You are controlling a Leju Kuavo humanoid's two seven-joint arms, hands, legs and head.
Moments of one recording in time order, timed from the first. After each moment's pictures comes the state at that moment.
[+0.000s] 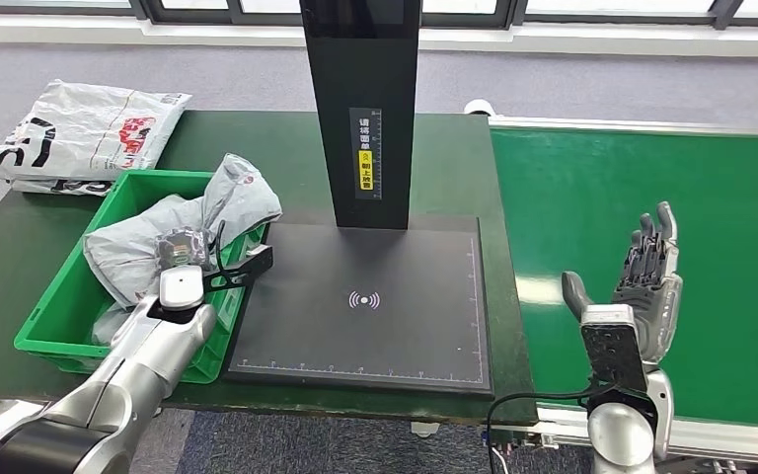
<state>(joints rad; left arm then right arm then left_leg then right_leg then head) -0.67 0.07 -0.17 -0.52 -1.53 0.11 0.54 -0.06 0.21 -0.05 -1.67 0.66 -0.32 -0.39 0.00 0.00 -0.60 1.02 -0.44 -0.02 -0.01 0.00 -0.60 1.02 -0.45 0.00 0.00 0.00</state>
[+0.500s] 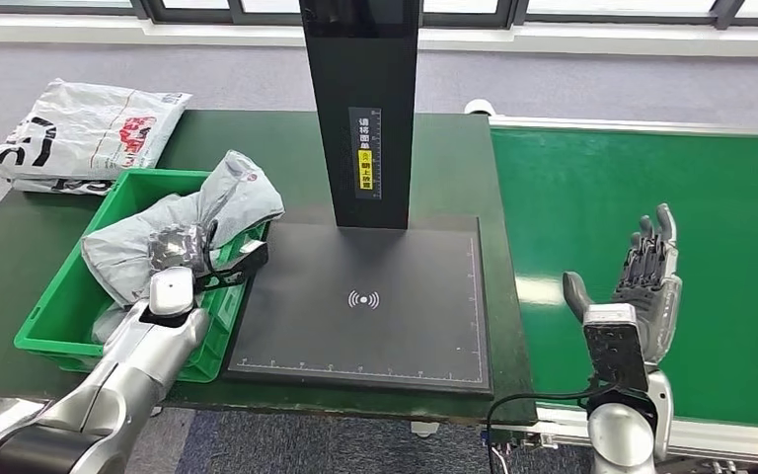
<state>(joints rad) -0.66 0.08 -0.12 -0.53 -1.52 0.33 0.44 -0.05 0.21 -0.05 -1.66 0.64 -0.33 -0.38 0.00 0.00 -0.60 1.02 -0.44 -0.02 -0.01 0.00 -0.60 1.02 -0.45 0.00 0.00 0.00</state>
